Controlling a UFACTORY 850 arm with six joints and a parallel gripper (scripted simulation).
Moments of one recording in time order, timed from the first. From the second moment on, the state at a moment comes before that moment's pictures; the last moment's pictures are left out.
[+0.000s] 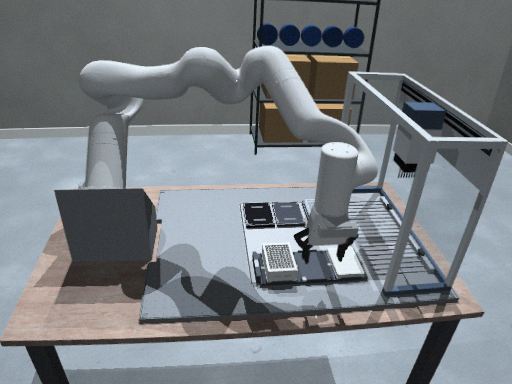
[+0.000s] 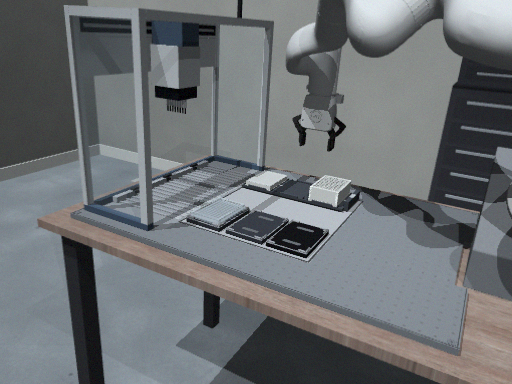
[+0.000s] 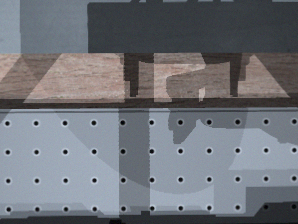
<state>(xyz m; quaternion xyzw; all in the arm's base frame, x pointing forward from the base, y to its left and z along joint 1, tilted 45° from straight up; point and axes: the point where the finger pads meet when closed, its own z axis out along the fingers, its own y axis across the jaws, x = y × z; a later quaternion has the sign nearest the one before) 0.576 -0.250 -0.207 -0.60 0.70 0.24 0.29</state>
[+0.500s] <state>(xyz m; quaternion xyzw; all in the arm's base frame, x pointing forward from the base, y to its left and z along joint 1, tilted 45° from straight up) 0.578 -0.251 -0.210 -0.60 0.70 0.24 0.29</state>
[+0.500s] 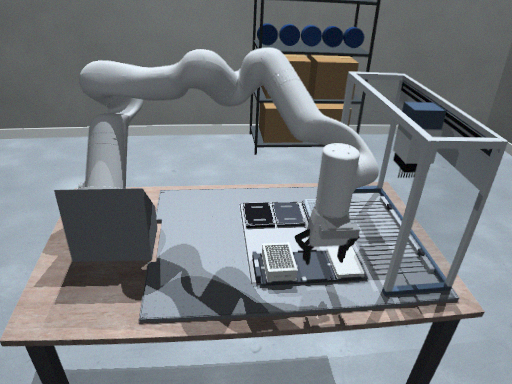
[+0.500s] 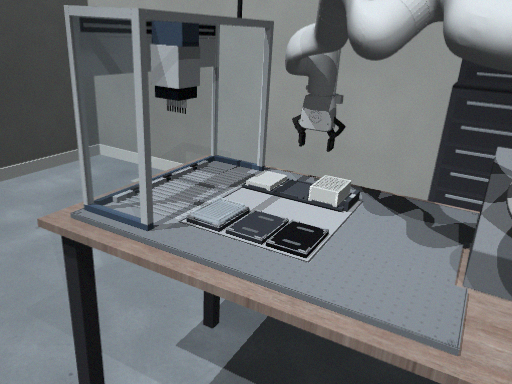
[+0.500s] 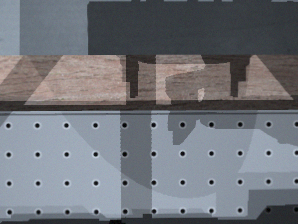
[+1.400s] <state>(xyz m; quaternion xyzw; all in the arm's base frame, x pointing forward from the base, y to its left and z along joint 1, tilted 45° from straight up) 0.582 -0.225 -0.237 -0.60 0.70 0.24 0.29</state>
